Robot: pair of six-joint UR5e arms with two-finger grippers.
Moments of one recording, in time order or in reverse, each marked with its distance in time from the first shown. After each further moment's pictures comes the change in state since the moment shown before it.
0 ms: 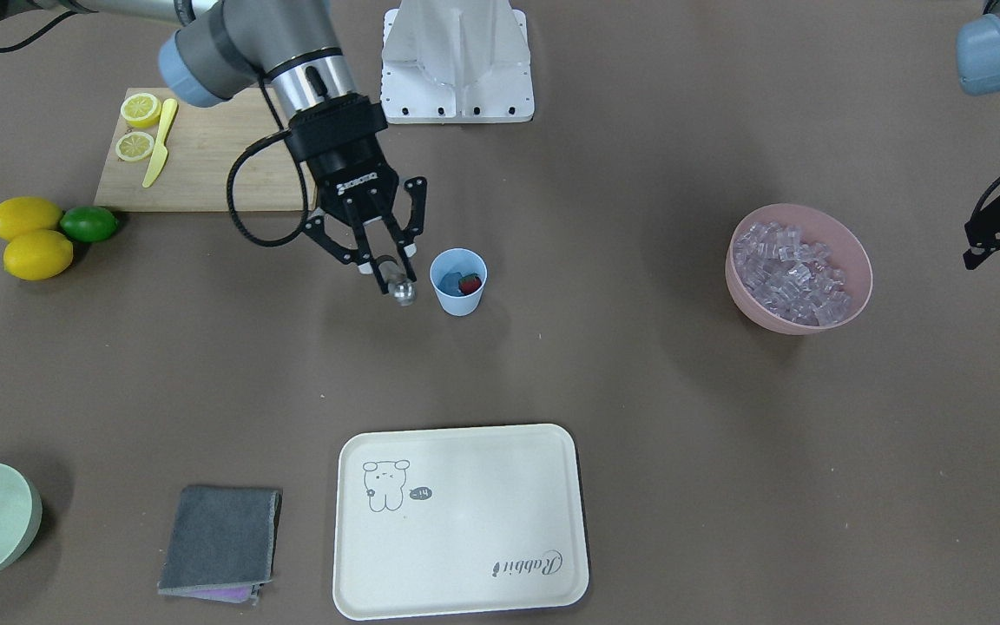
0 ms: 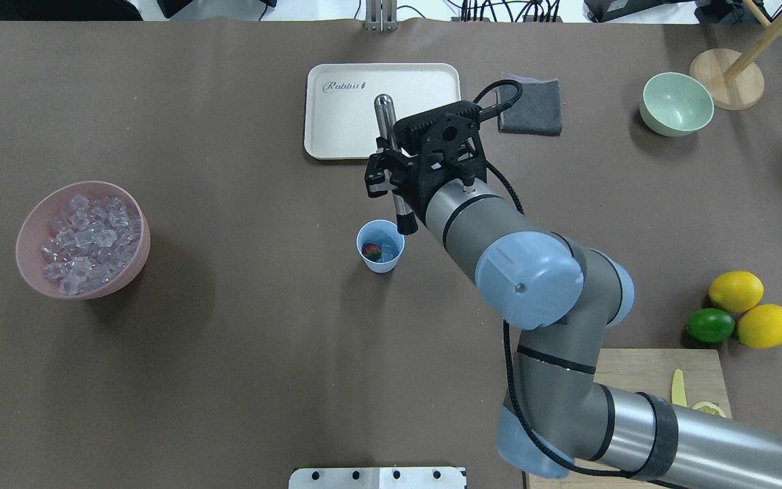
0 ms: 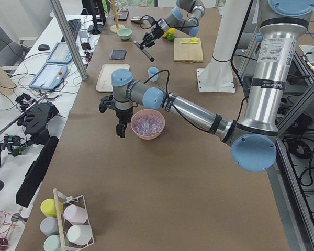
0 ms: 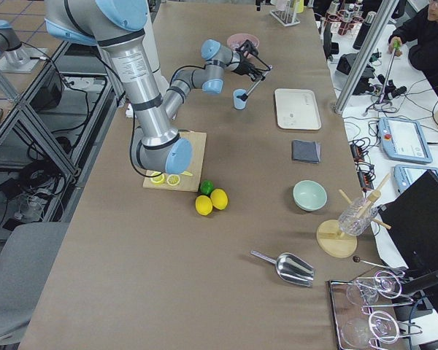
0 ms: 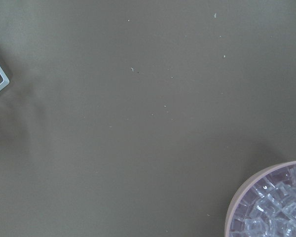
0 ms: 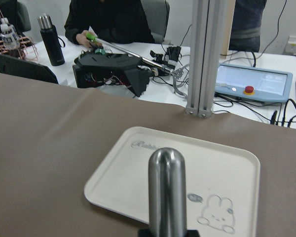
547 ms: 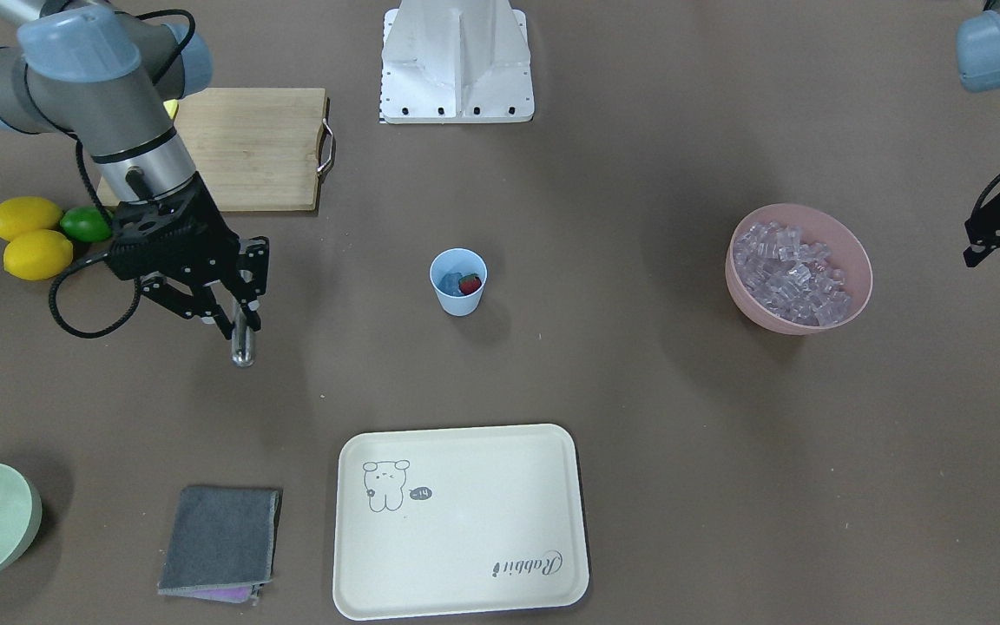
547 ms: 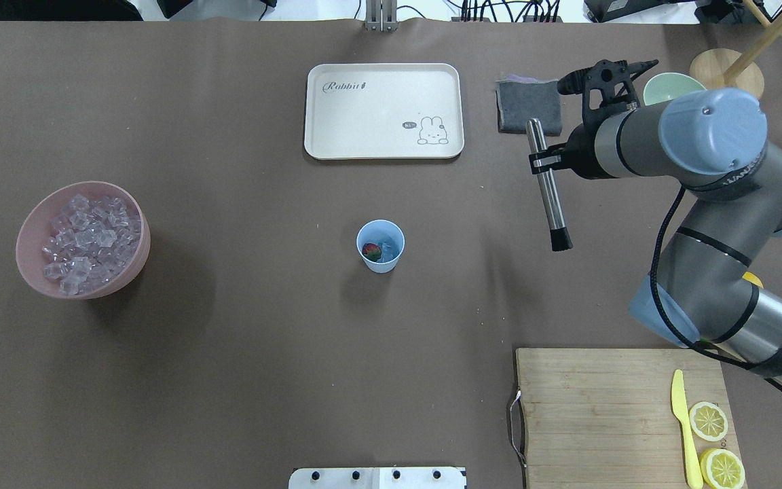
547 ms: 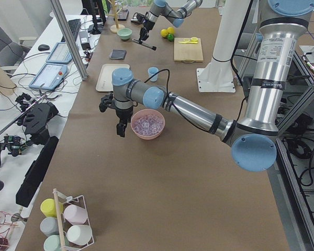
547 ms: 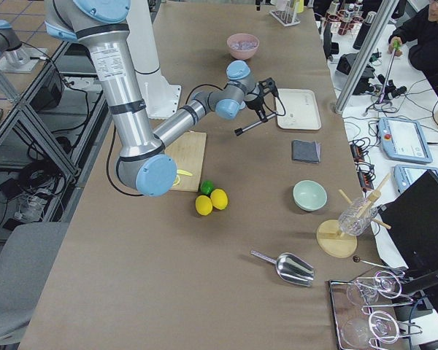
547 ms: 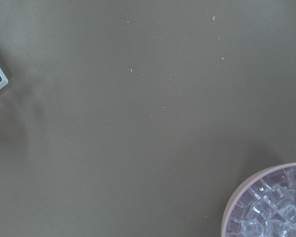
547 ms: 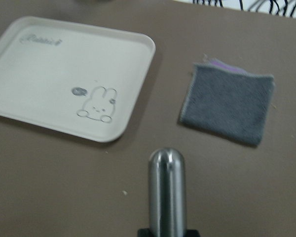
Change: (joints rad) left arm -0.001 0.007 -0.010 -0.001 0.003 -0.004; right arm 0.250 -0.167 0.006 -0.191 0.513 -0.004
